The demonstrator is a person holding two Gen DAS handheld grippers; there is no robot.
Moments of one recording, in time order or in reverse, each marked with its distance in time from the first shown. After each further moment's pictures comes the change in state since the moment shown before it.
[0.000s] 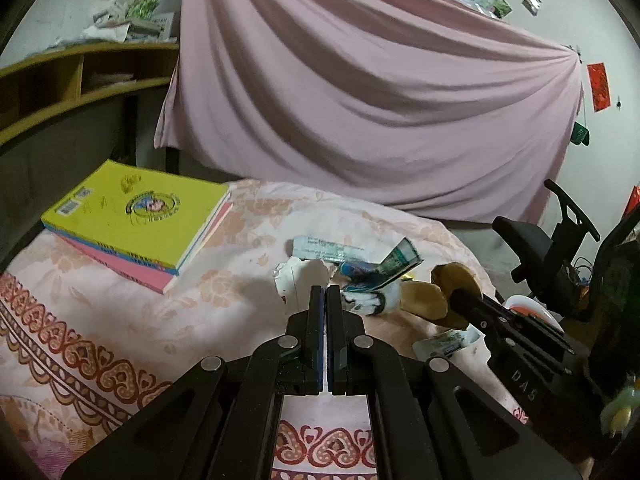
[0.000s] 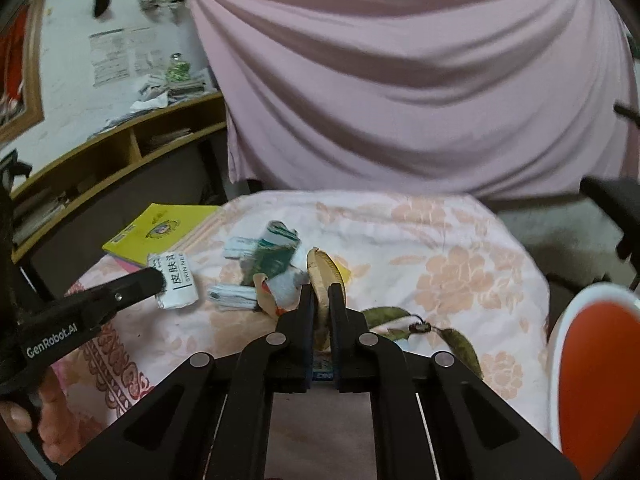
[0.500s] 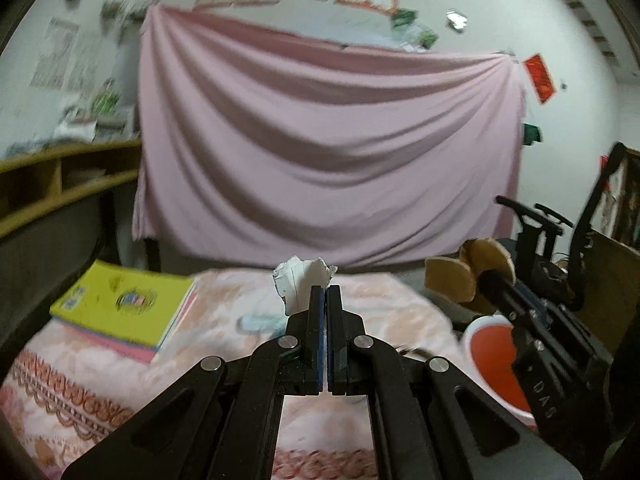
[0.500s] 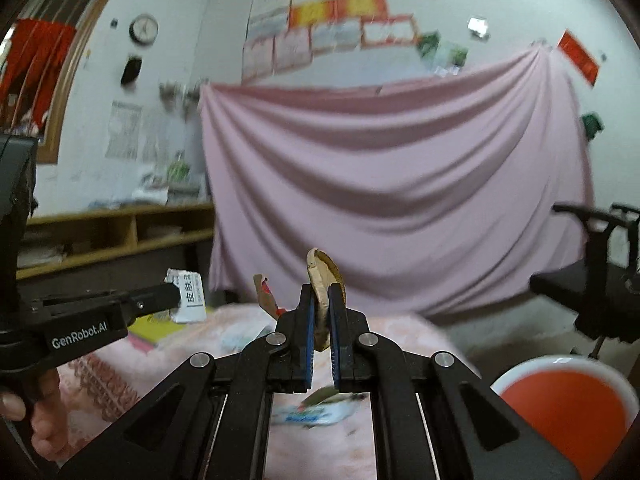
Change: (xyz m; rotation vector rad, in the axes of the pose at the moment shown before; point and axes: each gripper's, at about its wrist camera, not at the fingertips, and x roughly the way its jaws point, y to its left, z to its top) left arm -0.059 -0.072 0.006 0.205 -0.258 -0.071; right arm -0.104 -0.011 -0.010 -0.039 -0.496 -0.148
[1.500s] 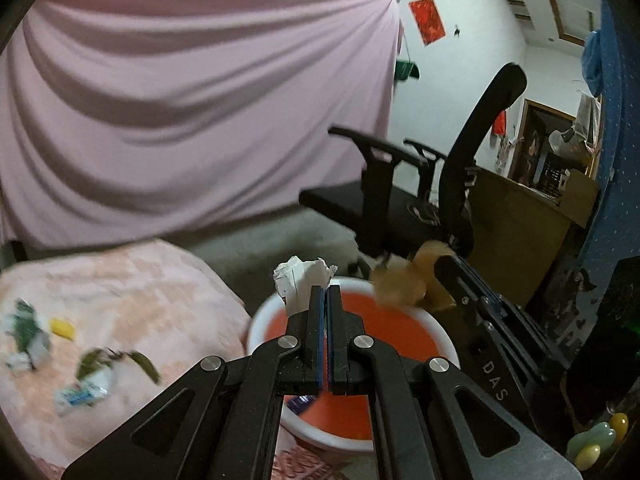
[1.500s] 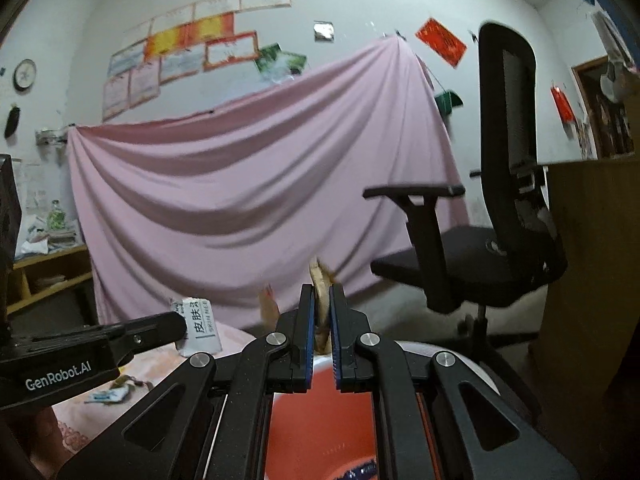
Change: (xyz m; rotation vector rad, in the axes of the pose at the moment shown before) left arm 0.089 -0.212 0.005 0.093 0.248 -0.443; right arm -0.060 -0.178 -0.016 0.205 0.045 -0.400
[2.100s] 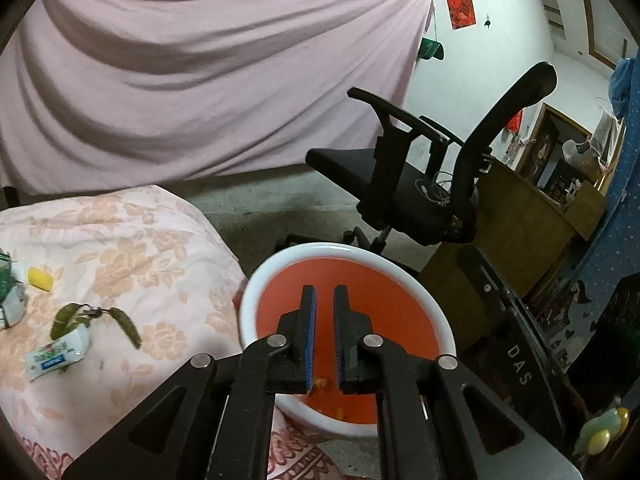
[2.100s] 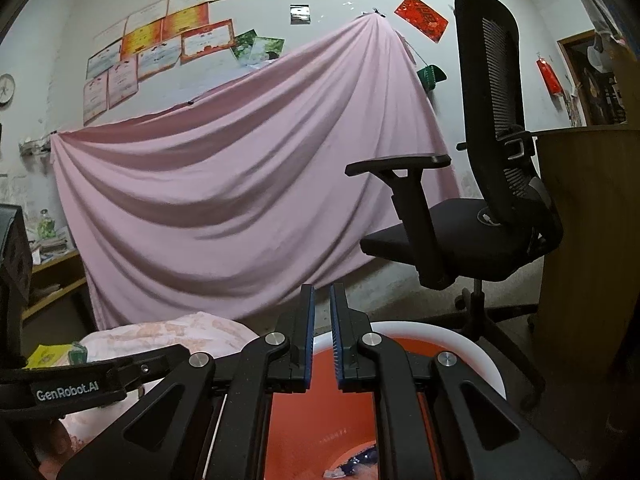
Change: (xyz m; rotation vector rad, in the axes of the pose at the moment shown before) left arm 0.004 0.021 -0.007 -0.105 0.096 0.004; right arm 0.004 -0.011 -0.002 0.061 0.040 -0.020
